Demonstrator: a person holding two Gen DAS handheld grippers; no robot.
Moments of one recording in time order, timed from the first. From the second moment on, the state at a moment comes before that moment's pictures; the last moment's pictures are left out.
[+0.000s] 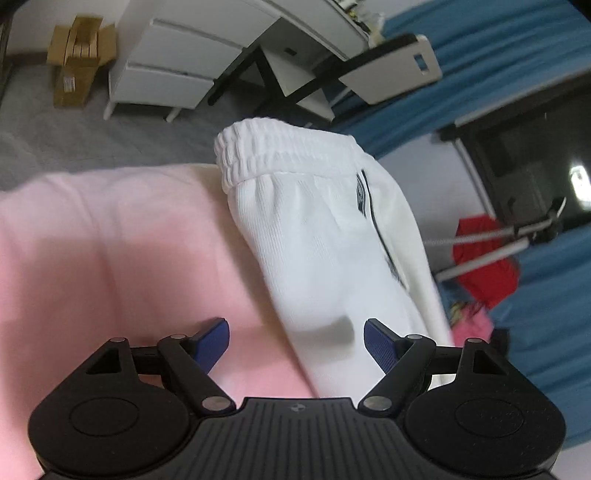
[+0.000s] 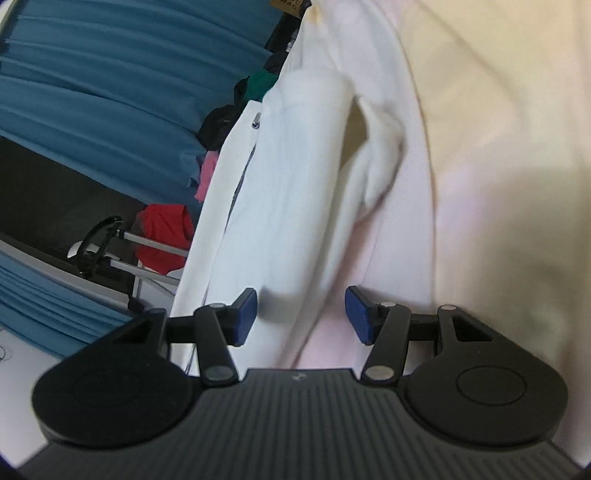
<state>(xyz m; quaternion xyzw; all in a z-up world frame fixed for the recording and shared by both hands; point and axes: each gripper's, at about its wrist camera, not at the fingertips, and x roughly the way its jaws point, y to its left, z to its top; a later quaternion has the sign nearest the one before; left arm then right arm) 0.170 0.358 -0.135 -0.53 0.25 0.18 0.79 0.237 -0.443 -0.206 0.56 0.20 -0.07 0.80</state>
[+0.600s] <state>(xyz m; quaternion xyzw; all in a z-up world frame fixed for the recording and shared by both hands) 0.199 0.362 -0.128 -0.45 0.18 0.16 0.86 0.272 -0.456 -0.187 0.54 0.14 -0.08 0.83</state>
